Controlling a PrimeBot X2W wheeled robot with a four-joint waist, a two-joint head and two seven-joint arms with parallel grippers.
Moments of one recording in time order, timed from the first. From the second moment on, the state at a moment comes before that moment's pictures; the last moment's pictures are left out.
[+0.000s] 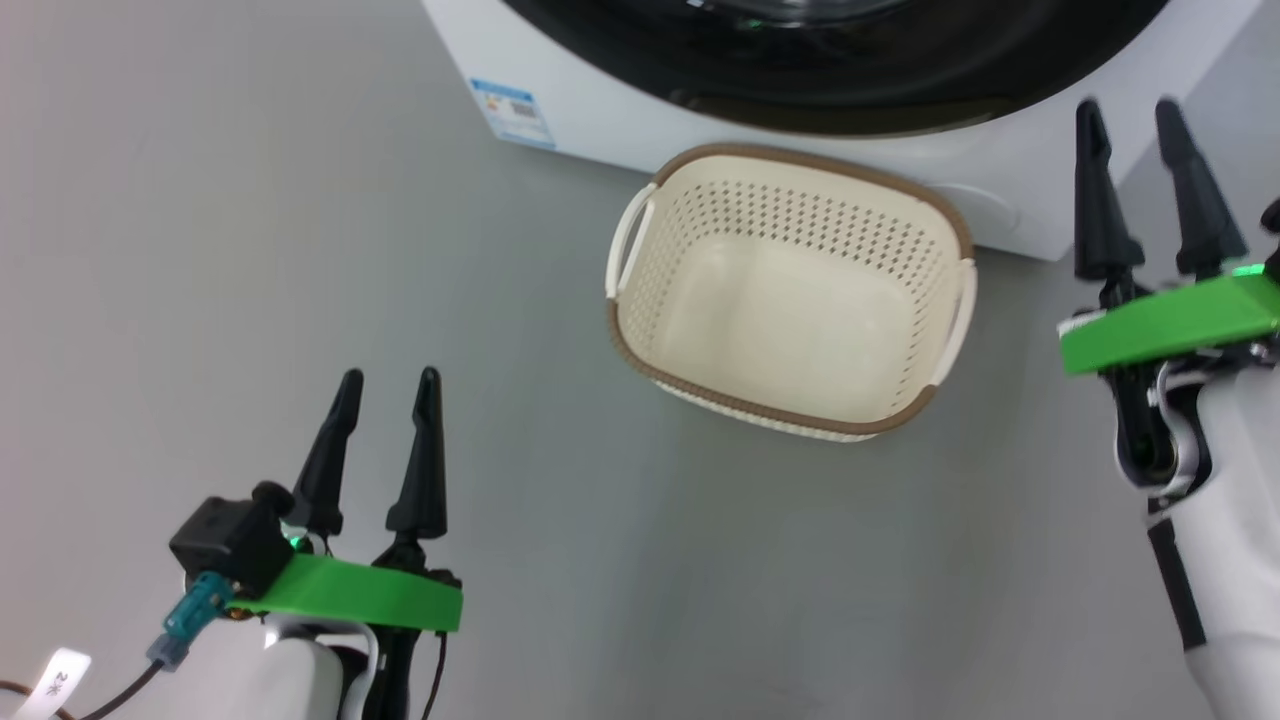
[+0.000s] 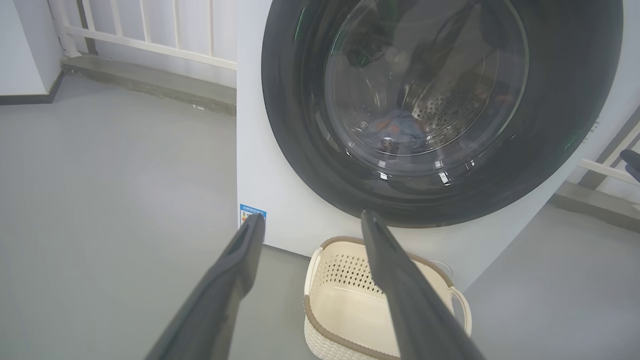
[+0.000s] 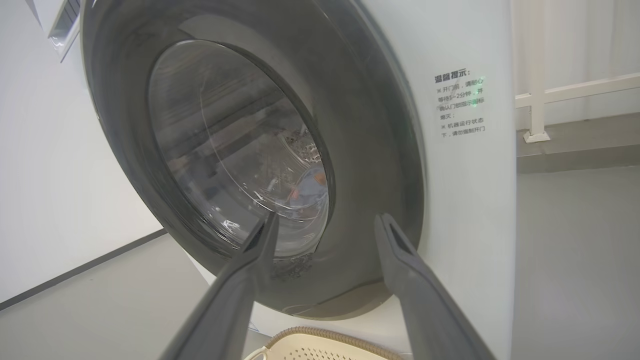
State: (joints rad) left arm -0.31 0.05 -0.18 0.27 -0.44 -0.13 -0.26; right arm -0.62 -0.22 0.07 0.43 0.47 0.13 -0.26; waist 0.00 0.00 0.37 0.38
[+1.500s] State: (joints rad) left arm -0.15 0.15 -0.08 0.36 -0.39 -0.13 -0.26; right arm -0.21 -0.13 0.01 0.38 0.48 0.13 -0.26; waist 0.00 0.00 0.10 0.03
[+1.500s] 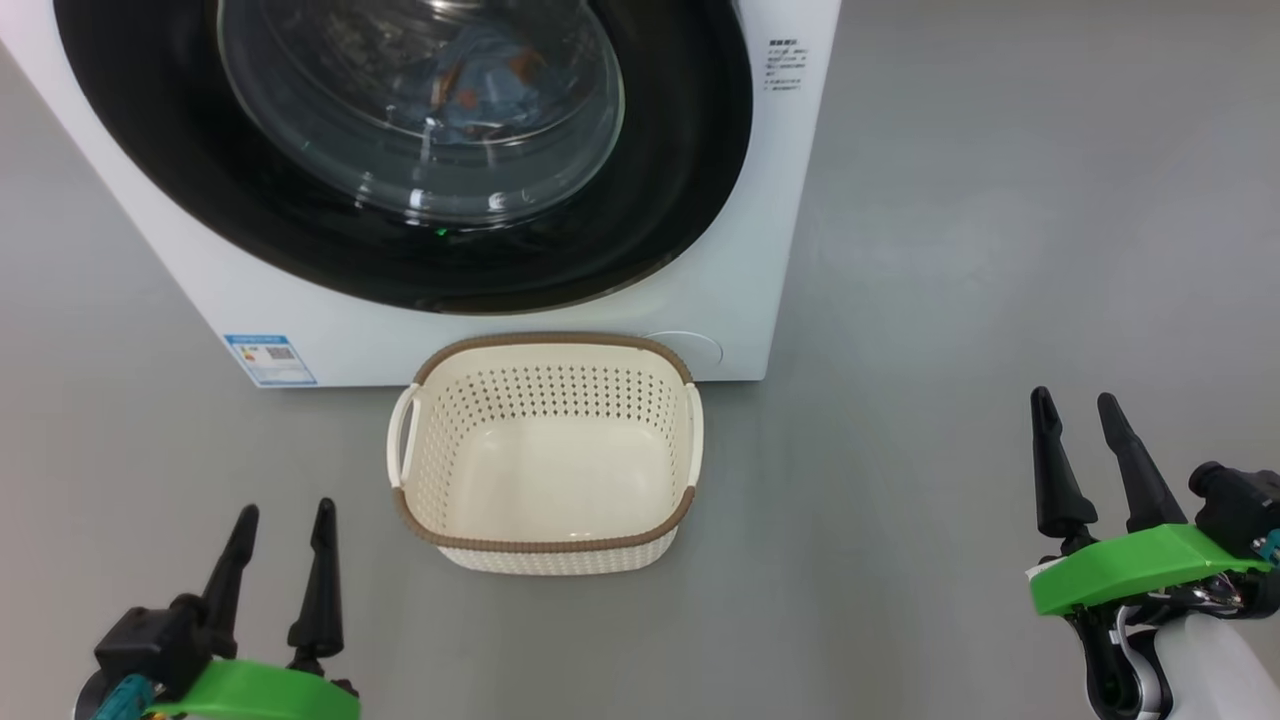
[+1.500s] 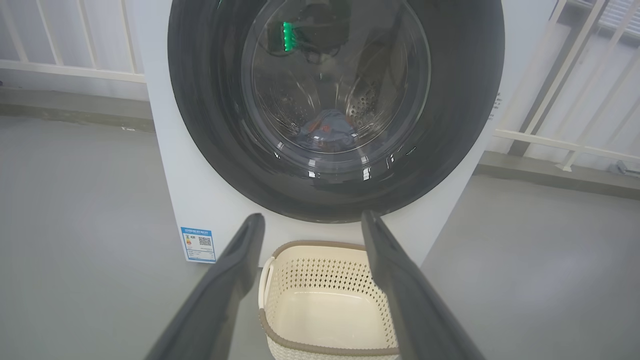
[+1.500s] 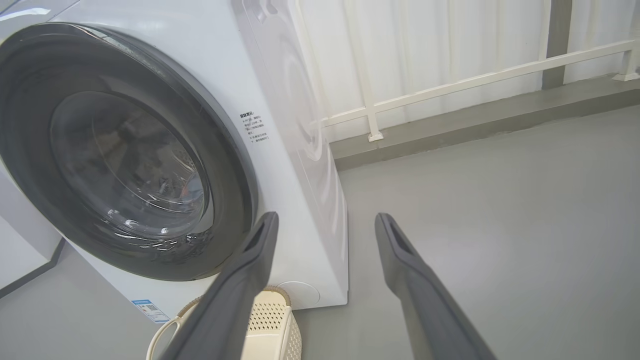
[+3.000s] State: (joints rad) left arm -0.08 0.16 -0.02 0.36 -0.31 -0.13 -0.26; right arm -0.13 -0.13 -0.01 0.36 0.48 0.13 -0.26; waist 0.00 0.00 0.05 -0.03
